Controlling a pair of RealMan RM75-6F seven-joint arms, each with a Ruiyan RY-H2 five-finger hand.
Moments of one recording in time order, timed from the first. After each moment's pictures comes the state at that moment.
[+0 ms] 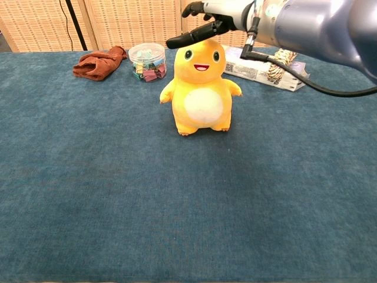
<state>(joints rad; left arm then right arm) -0.08 -1.16 -0.09 -1.60 1.45 1.54 0.11 1.10 -1.62 0.40 -1.39 -0.67 0.89 -0.49</state>
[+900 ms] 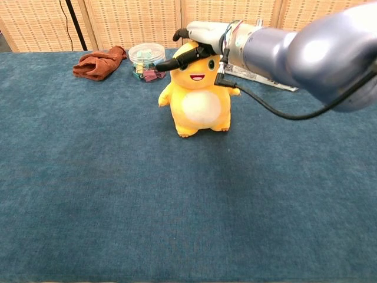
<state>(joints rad) -0.09 -1.16 -0.10 -1.60 1.43 1.52 0.12 1.20 -1.78 0.34 -1.15 -0.63 0.86 -0.49</state>
